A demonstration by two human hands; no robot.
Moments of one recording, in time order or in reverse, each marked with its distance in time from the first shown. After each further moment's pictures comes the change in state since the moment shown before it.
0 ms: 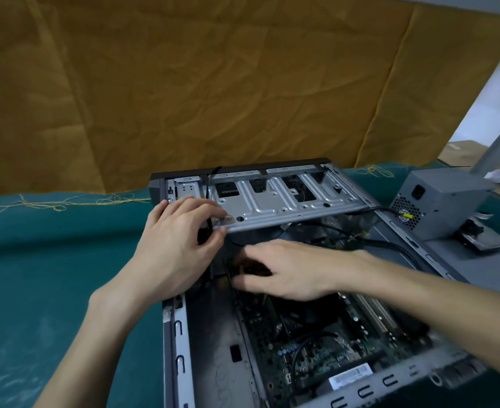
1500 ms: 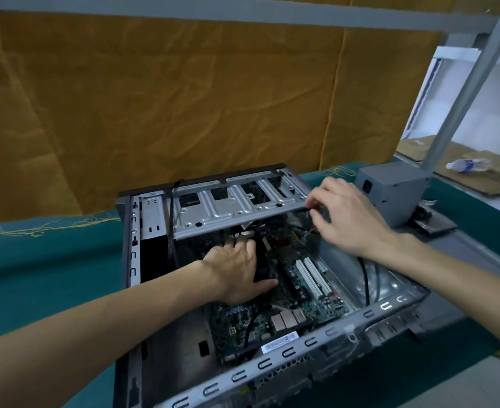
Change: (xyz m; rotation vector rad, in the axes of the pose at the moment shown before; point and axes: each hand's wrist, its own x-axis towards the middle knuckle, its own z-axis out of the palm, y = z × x) left_hand 0.028 0.085 0.093 0.561 -0.490 0.272; right_hand -0.105 0.109 -0.023 -0.245 0.800 0.252
